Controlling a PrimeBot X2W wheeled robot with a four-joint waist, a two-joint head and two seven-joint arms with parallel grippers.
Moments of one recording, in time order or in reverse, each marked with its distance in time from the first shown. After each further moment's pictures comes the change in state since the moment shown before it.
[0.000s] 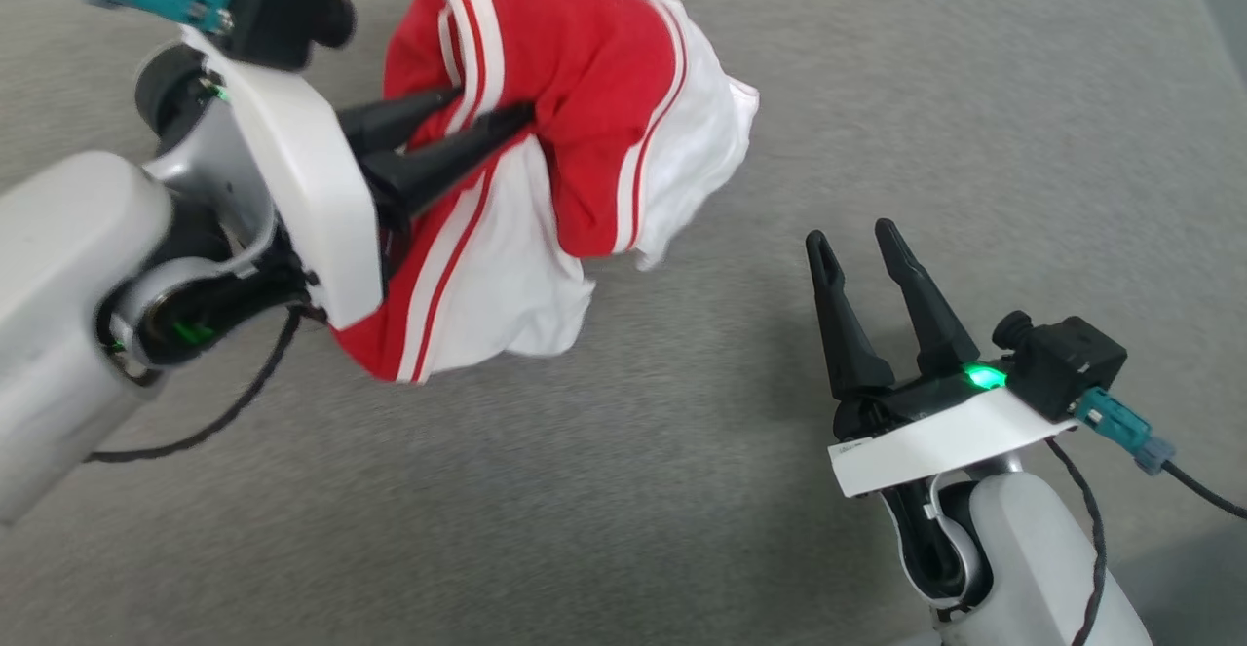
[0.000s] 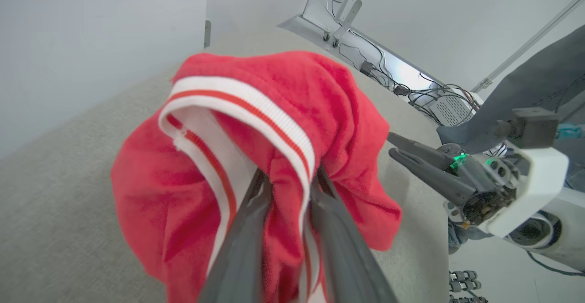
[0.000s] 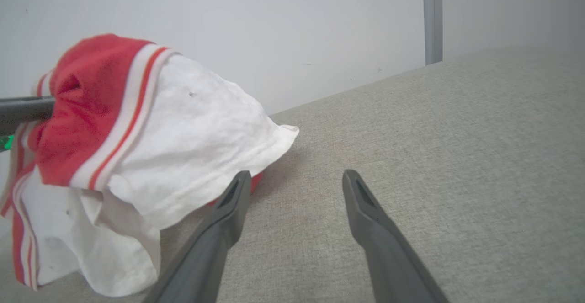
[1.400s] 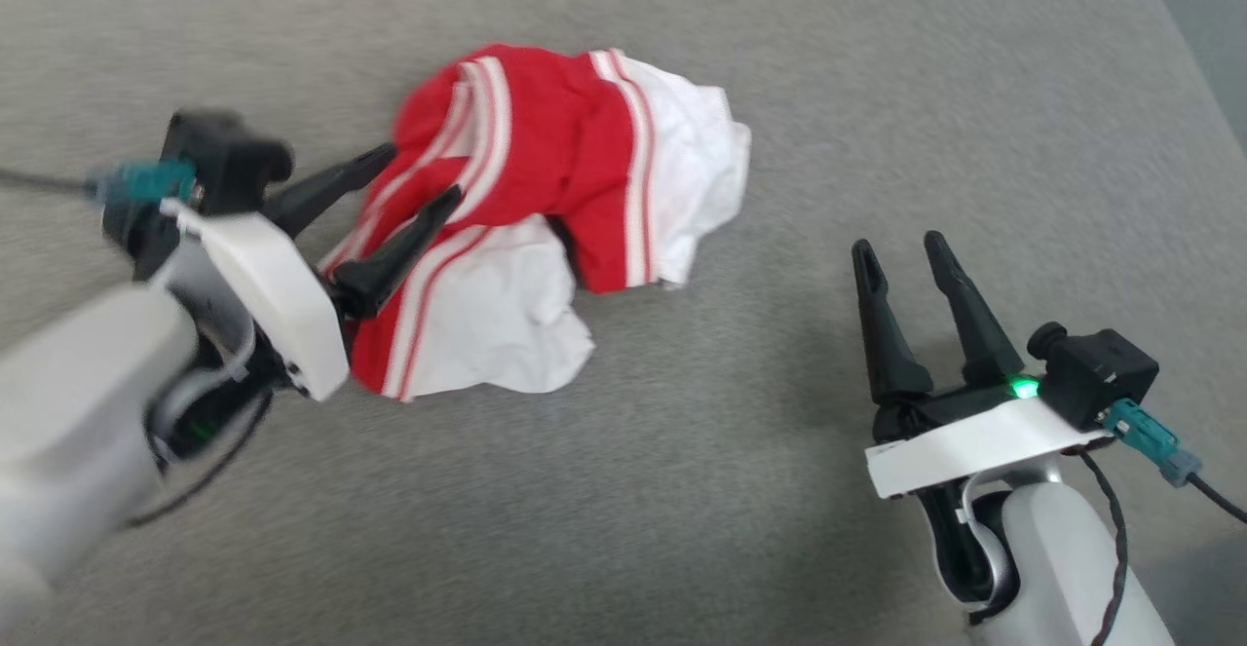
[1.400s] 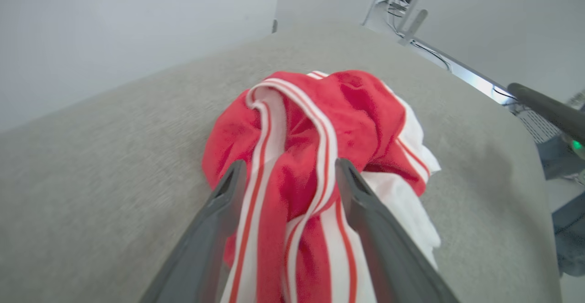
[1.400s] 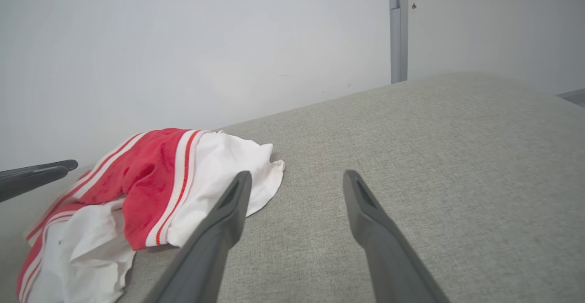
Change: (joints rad) left arm 0.136 -0.018 -0.125 0.252 0.168 0.000 -0.350; right arm 0.025 0.001 -0.075 0.012 -0.058 0.000 0.000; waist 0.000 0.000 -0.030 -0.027
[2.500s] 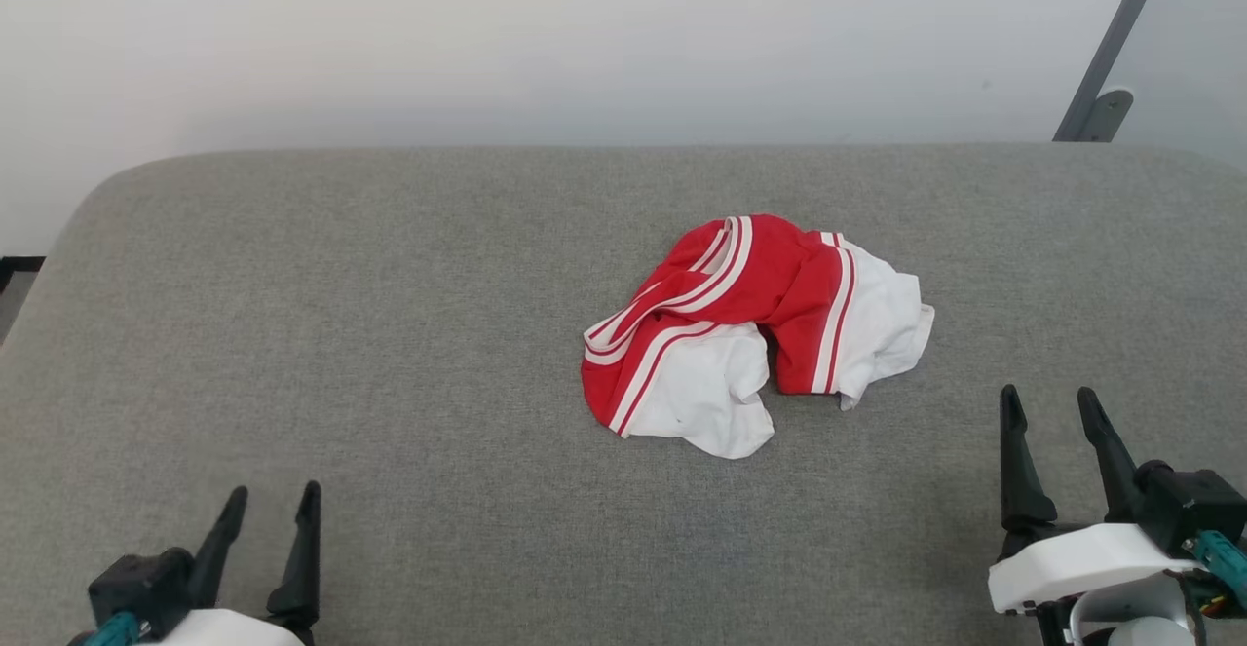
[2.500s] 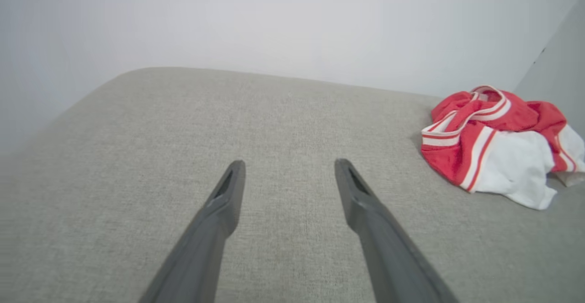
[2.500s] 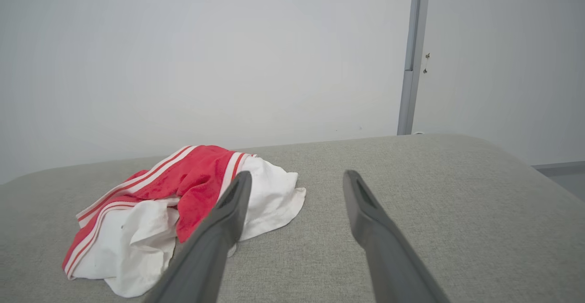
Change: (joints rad) left arm 1.063 -0.519 1.168 0.073 0.709 0.026 -0.115; right arm 0.216 -0.001 -0.293 0.049 -0.249 0.000 0.000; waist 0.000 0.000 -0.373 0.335
